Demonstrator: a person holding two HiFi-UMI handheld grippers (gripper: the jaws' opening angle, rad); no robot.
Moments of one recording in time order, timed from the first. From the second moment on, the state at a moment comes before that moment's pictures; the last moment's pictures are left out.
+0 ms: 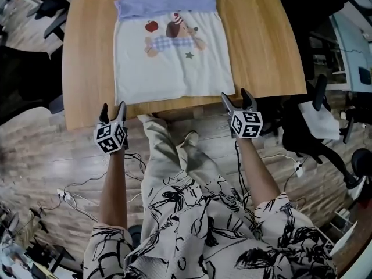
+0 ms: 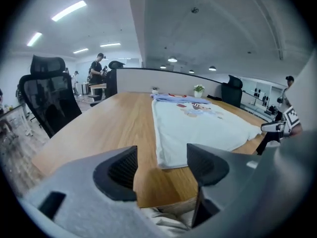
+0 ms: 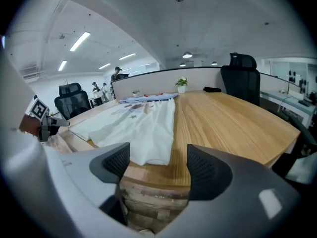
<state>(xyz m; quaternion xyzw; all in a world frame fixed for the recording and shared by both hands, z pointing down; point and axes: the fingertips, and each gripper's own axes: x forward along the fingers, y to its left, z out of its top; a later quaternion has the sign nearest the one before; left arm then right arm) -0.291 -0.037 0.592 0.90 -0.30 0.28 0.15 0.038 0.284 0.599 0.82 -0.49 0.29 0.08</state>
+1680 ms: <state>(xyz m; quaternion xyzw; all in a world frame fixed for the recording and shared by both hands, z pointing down) -0.324 0.035 0.540 0.89 -0.29 0.16 0.31 0.027 0.356 0.559 0.81 -0.50 0.30 0.08</state>
